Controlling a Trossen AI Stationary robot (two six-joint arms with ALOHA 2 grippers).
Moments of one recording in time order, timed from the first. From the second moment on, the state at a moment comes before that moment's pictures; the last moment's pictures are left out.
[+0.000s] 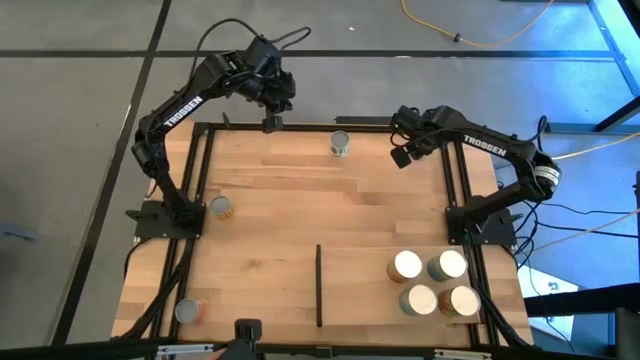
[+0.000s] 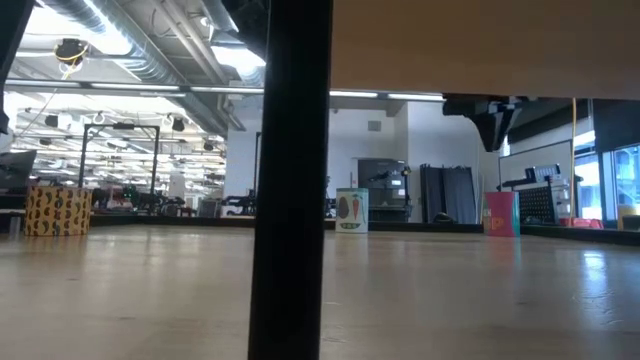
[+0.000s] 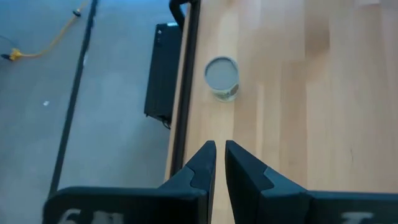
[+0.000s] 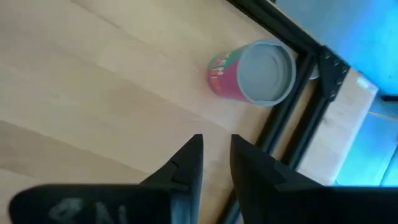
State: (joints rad) left arm 0.68 1.70 2.01 -1.18 0.15 0.58; right arm -0.62 1.43 1.22 -1.25 0.36 0.44
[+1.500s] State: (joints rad) left arm 0.72 1.72 2.01 -1.16 0.15 0.59; right arm -0.81 1.60 0.98 -0.84 0.45 0.28
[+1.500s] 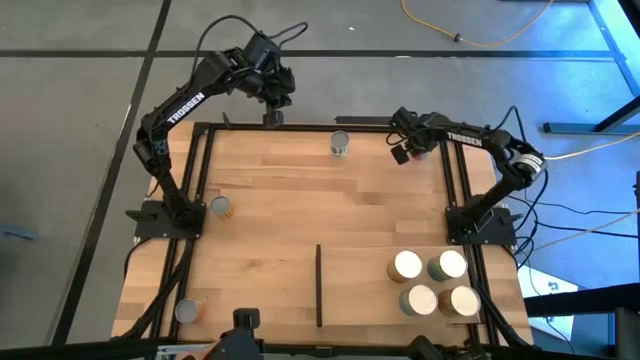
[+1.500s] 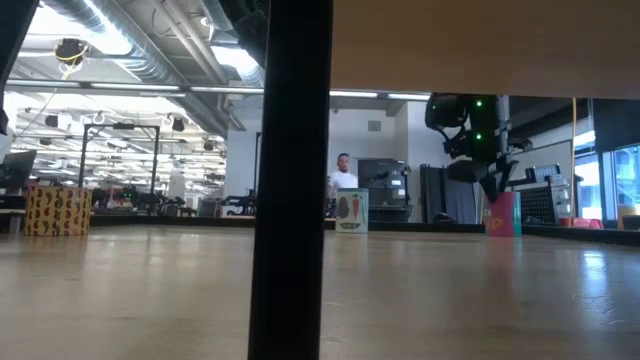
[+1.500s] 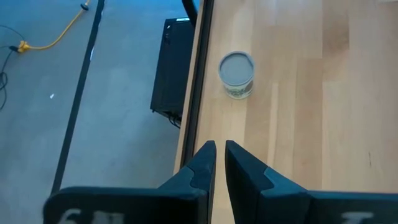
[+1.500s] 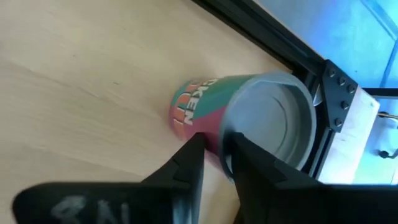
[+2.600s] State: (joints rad) left arm 0.72 1.72 2.01 -1.17 0.15 0.58; right arm -0.44 1.50 1.52 -1.33 0.26 -0.01
